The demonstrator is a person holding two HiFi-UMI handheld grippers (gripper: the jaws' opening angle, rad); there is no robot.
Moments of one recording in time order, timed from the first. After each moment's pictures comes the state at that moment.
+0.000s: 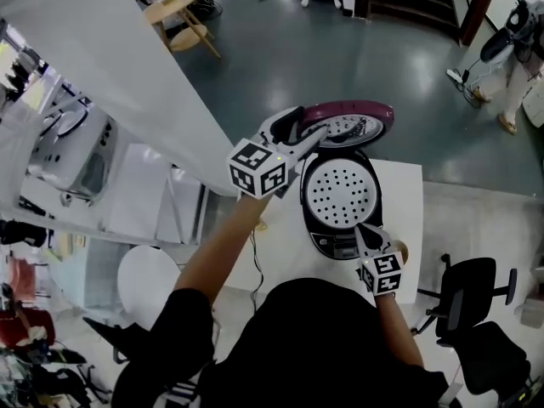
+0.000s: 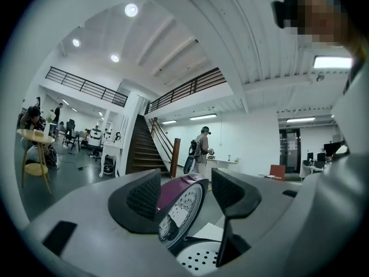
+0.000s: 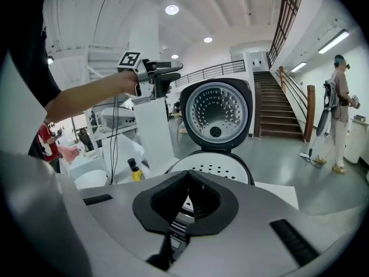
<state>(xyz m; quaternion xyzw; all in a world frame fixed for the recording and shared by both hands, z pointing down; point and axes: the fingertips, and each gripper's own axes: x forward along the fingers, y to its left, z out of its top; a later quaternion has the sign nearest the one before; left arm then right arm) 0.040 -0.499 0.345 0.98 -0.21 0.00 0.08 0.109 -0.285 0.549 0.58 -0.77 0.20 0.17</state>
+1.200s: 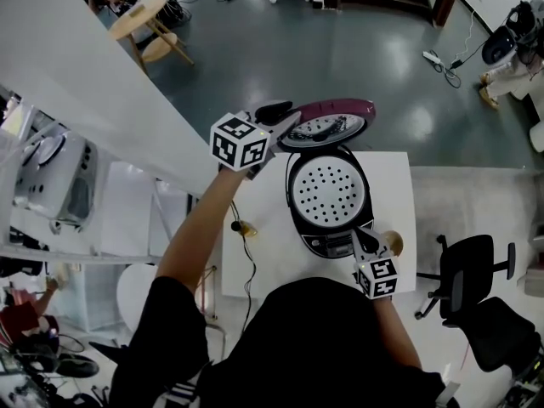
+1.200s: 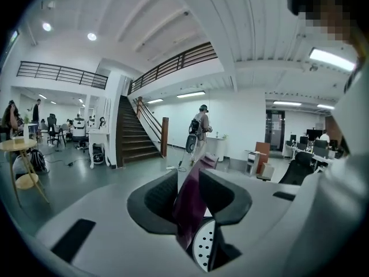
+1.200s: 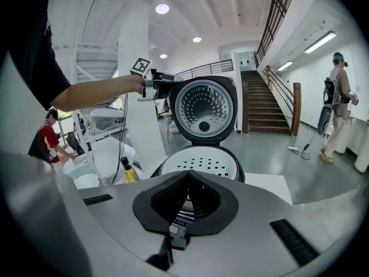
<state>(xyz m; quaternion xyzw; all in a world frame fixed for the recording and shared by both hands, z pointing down) 0.068 -0.549 0.382 0.98 -0.13 0.12 0.06 0.124 -0.264 0.560 0.62 -0.73 0.21 0.16</state>
